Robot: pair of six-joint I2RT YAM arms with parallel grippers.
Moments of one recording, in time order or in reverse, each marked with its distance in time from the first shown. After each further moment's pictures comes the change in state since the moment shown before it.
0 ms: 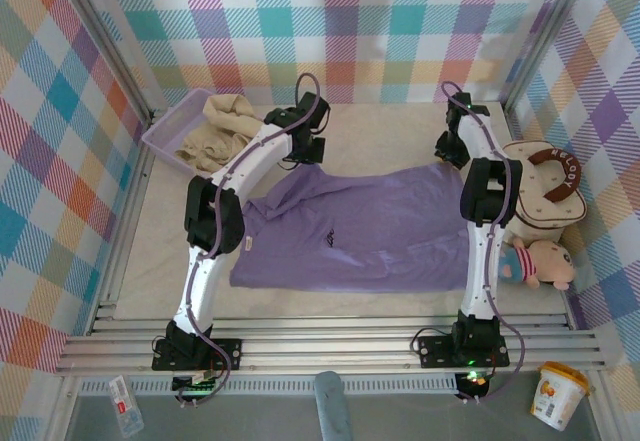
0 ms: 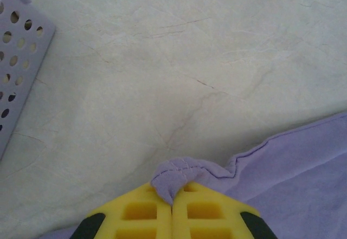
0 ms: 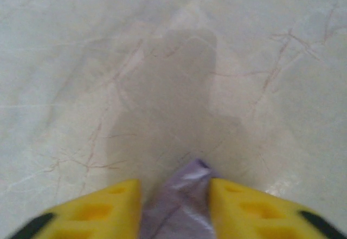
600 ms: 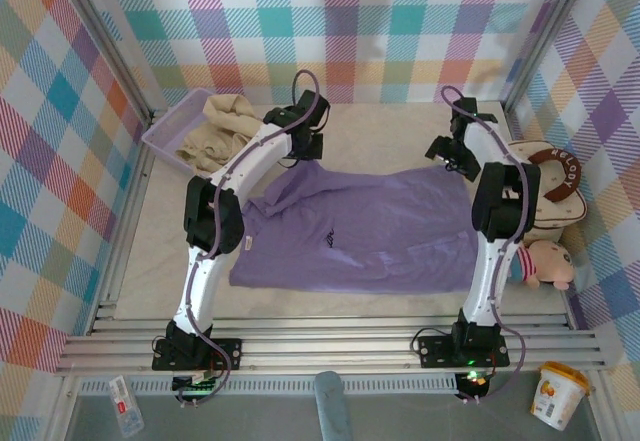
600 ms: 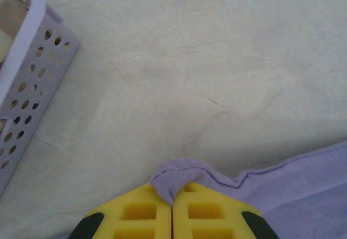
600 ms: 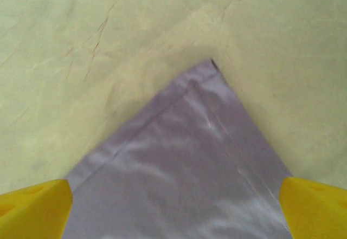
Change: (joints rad) left arm 0.002 -0.012 -0.003 0.027 -0.041 -0.033; right arm 0.018 -0.290 -0.393 0.153 -0.043 -0.049
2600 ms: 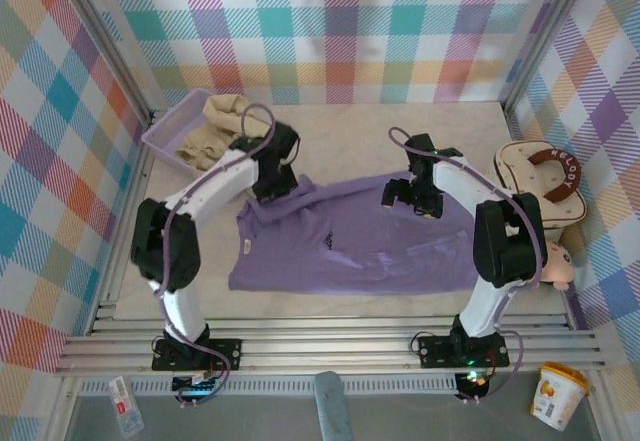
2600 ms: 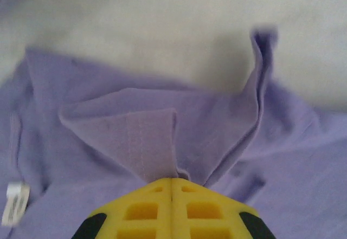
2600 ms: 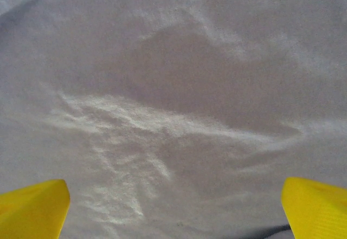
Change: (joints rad) left arm 0.004 -0.464 -0.677 0.010 0.135 -0.477; right arm 0.289 -0.436 -0.565 0.043 -0.145 -0.081
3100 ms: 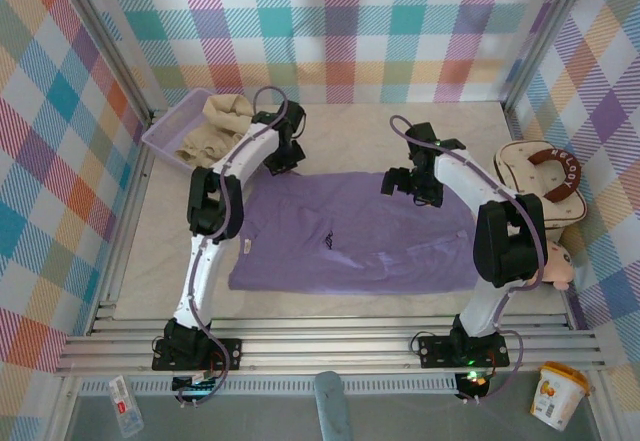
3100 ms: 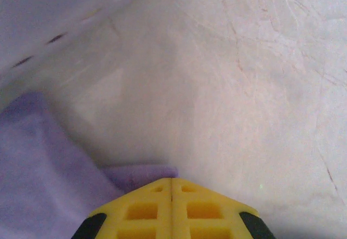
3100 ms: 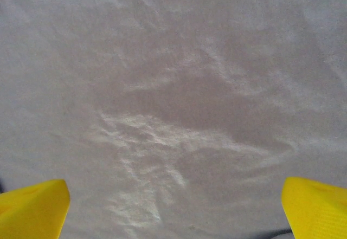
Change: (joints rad) left arm 0.134 0.624 0.710 -0.081 -0.015 0.030; right arm 0.000 0.000 0.087 -0.024 0.011 -0.003
